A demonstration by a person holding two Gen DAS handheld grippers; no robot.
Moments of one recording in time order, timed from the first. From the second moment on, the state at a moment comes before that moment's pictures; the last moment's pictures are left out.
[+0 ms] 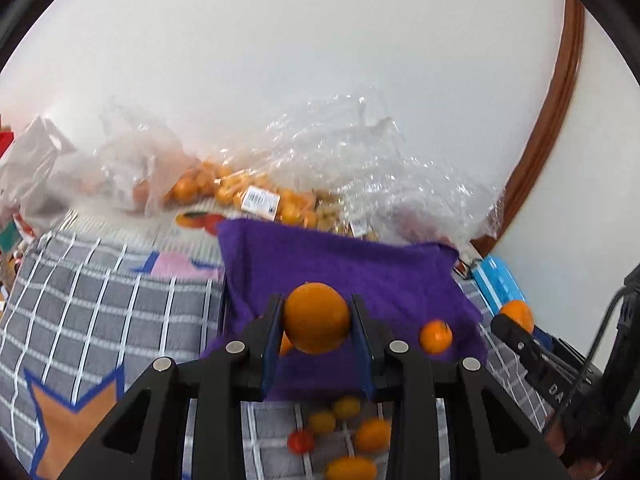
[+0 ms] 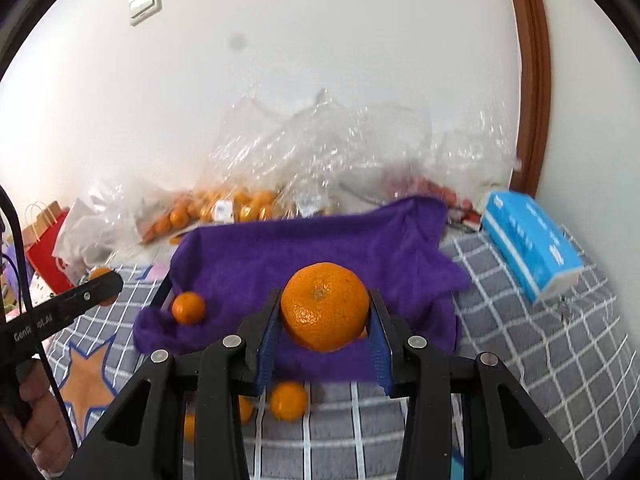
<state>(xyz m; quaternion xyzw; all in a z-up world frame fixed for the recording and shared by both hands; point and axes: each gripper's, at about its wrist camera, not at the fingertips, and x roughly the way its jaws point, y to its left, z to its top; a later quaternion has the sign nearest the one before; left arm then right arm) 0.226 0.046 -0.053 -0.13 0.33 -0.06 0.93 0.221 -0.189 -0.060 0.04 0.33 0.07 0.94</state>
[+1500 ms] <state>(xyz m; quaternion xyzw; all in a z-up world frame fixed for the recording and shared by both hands) 0.263 0.084 -0.112 -0.19 0.32 -0.02 0.93 0.284 -0.225 -0.123 0.04 0.35 0.01 0.94</state>
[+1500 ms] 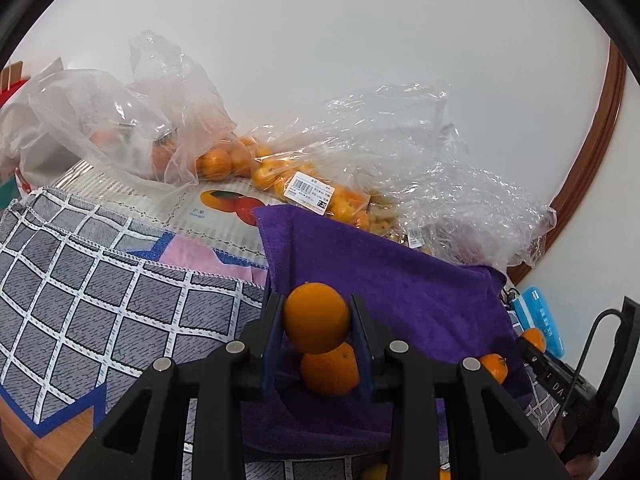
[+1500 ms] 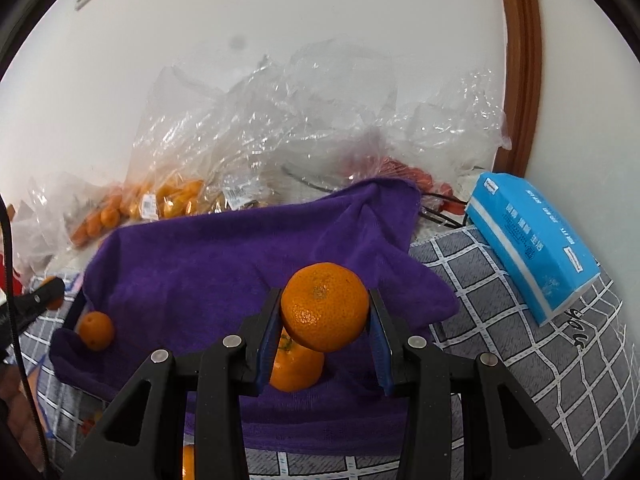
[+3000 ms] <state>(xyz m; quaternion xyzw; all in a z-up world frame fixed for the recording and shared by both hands) 0.263 0.046 -0.127 -0.17 0.36 -0.10 0.91 0.268 -0.169 -0.133 0.00 0.37 0.15 0.92</state>
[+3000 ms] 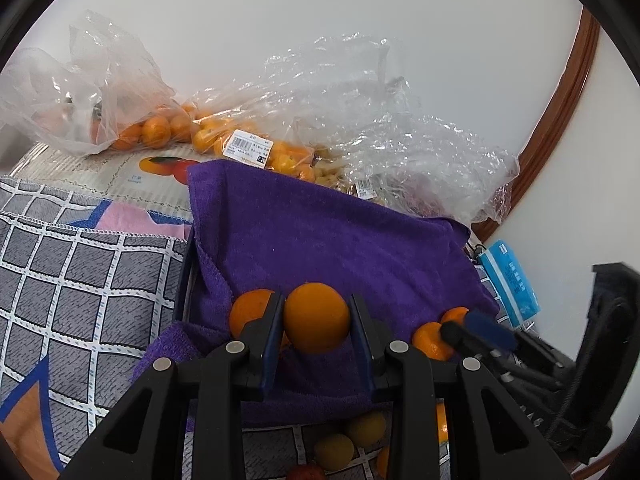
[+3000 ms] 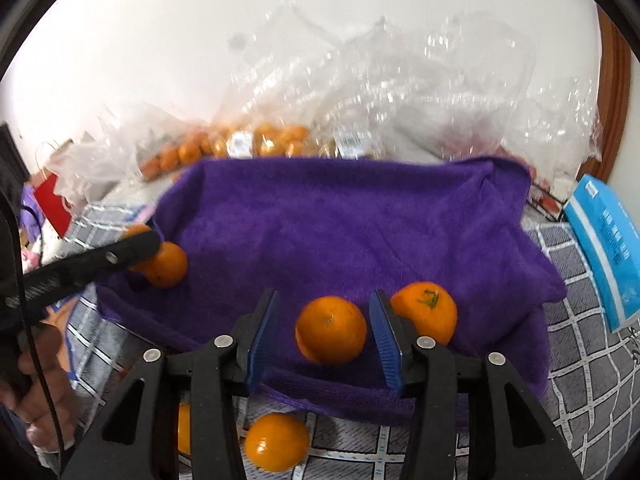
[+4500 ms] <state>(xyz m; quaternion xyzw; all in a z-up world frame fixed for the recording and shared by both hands) 0.234 0.070 -0.085 -0.17 0.32 -0.04 0.93 0.217 -0.172 -0.110 0.00 0.34 0.08 0.94</state>
